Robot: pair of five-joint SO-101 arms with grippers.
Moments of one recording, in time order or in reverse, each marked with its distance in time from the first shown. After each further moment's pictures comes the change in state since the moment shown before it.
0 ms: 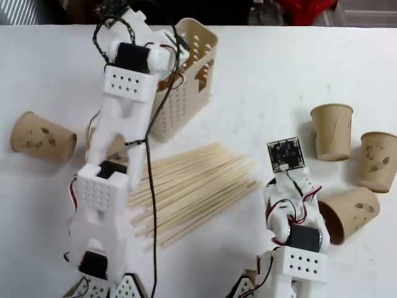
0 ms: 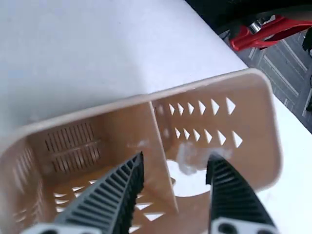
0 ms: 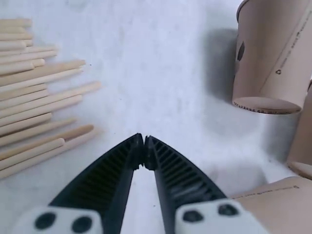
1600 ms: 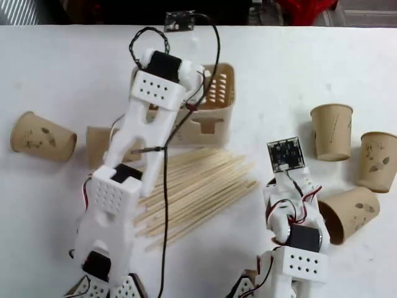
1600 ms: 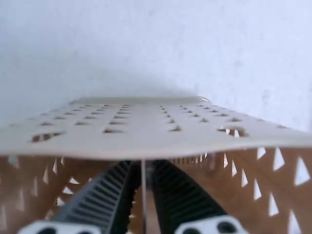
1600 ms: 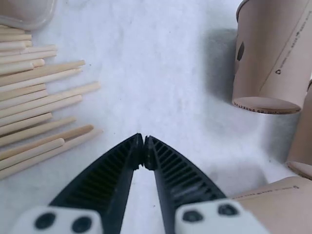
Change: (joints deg) left arm 7.7 0.5 4.6 9.5 -31.6; right arm 0.0 0.0 0.0 0.0 0.0
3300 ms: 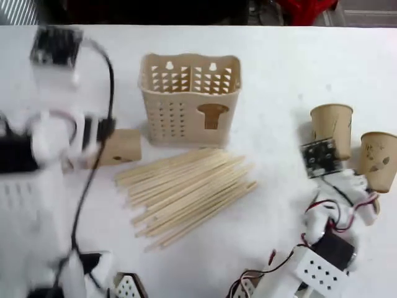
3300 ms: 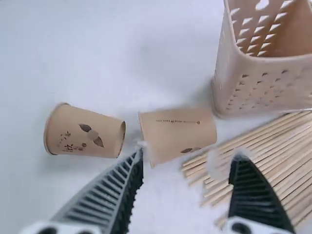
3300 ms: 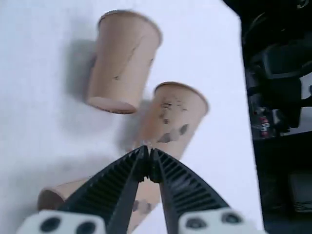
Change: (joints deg) left arm -26.9 -74.4 64.1 -4.2 -36.0; right arm 25.9 0.4 -17.4 1.1 28.0
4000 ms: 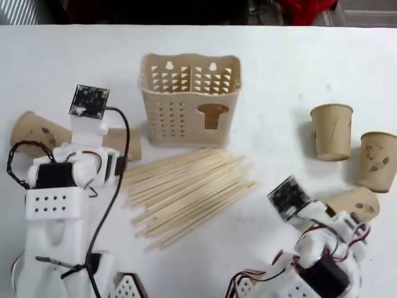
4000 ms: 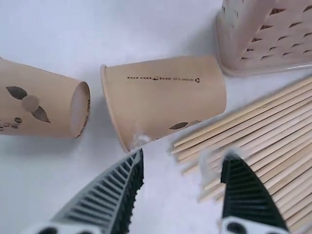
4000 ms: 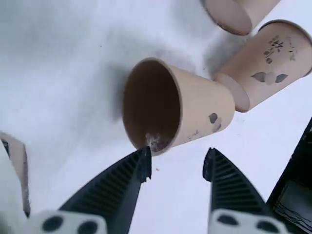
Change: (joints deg) left arm -0.1 -11.2 45.8 -26.1 0.0; right arm 8.4 -17.5 -0.4 40.4 32.2
